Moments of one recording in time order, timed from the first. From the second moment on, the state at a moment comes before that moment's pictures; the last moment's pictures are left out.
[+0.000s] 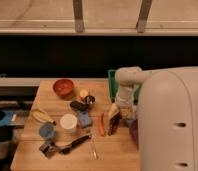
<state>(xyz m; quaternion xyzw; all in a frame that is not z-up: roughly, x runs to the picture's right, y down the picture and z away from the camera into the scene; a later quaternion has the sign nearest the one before) 0.138 0.161 0.809 -0.38 0.30 0.60 0.64</state>
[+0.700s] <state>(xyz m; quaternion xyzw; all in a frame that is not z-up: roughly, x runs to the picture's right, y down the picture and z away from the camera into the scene) 0.097 0.193 0.861 -0.44 0.27 0.57 0.63</state>
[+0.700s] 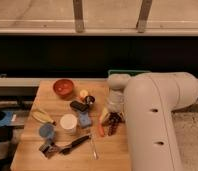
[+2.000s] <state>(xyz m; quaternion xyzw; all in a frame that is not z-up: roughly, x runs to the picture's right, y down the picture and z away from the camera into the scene) 0.102 0.184 0.856 -0.44 0.27 0.57 0.64</state>
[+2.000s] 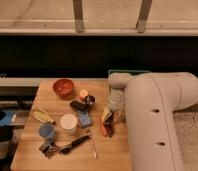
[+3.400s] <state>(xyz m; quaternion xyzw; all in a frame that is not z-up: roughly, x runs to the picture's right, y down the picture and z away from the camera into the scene) 0.261 0.044 0.686 -0.20 0.24 0.70 0.64</state>
